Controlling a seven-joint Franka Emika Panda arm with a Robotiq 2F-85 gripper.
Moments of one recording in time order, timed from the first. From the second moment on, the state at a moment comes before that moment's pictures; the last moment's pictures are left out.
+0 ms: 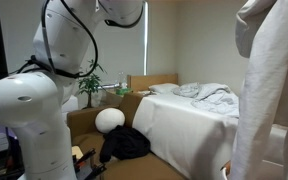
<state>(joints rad) -0.45 0.44 -0.32 -0.36 -0.30 1.29 0.26</state>
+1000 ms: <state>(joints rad) -0.42 0.45 -0.35 -0.40 -0.31 1.23 0.26</state>
